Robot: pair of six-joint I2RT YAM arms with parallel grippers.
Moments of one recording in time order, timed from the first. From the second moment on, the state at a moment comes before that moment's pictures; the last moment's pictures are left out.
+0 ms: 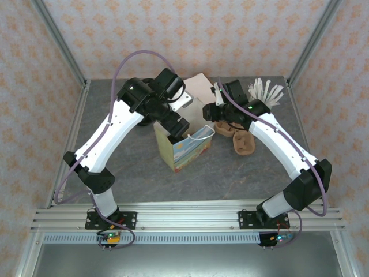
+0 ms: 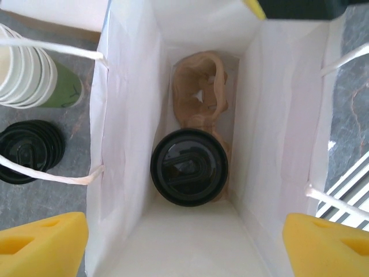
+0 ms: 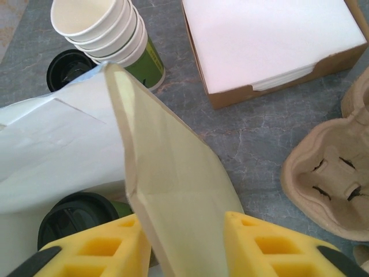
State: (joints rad) left arm -0.68 1.76 2.23 -1.57 -0.03 0.05; right arm 0.52 1.49 1.48 -0.80 -0.09 0.32
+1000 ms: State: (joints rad) left arm -0.67 1.53 2.00 -1.29 -0.10 -0.07; right arm 0.52 1.53 1.65 -0.80 -0.07 0.41
